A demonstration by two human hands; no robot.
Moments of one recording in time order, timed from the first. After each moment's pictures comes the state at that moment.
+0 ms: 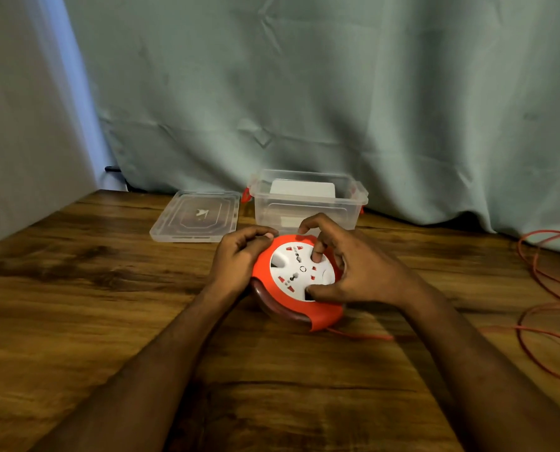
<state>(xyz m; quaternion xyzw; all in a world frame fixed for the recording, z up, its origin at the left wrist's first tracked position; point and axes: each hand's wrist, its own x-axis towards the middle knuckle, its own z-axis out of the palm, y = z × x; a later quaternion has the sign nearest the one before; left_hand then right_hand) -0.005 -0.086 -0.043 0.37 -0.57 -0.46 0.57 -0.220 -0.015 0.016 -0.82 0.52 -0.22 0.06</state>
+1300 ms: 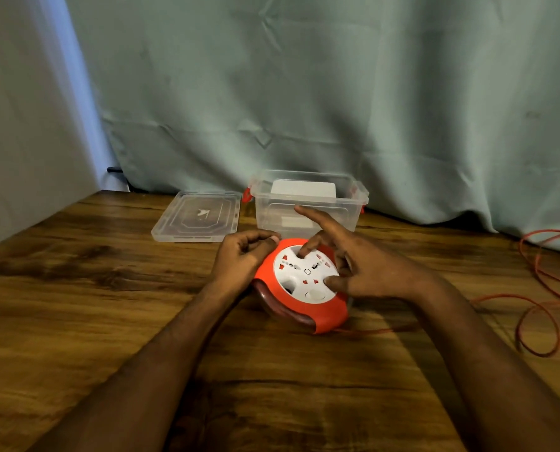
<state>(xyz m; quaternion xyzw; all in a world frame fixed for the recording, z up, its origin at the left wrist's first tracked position) -0.007 -0.083 -0.041 0.39 -0.58 -0.46 0.55 -0.230 -0.022 0.021 -0.85 0.48 -0.18 0.12</state>
